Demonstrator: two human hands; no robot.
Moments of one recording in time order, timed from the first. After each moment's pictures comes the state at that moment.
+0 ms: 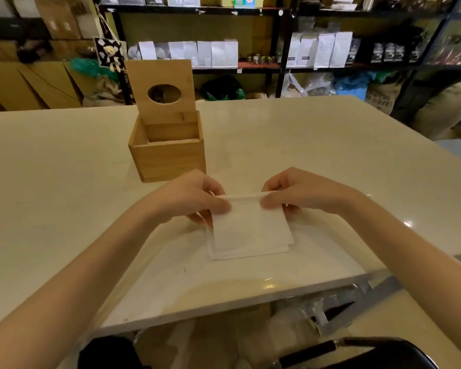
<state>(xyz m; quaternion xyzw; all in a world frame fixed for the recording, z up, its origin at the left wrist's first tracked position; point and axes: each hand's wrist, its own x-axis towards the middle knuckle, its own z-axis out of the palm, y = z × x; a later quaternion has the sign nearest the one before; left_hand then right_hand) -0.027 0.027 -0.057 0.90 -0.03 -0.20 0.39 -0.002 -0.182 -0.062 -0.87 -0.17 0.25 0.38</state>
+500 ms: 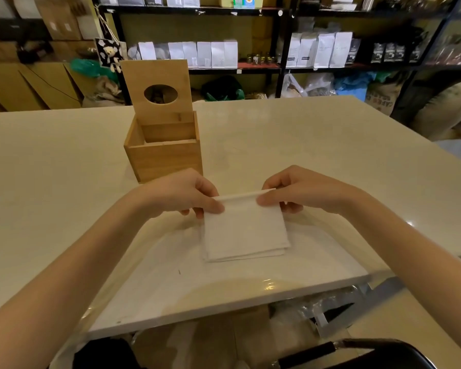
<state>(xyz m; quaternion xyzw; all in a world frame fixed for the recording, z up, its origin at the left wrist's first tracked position) -0.019 0.034 -0.053 0.91 -0.06 -0.24 0.34 -0.002 -0.188 -0.058 -0.86 -0.19 0.25 0.40</state>
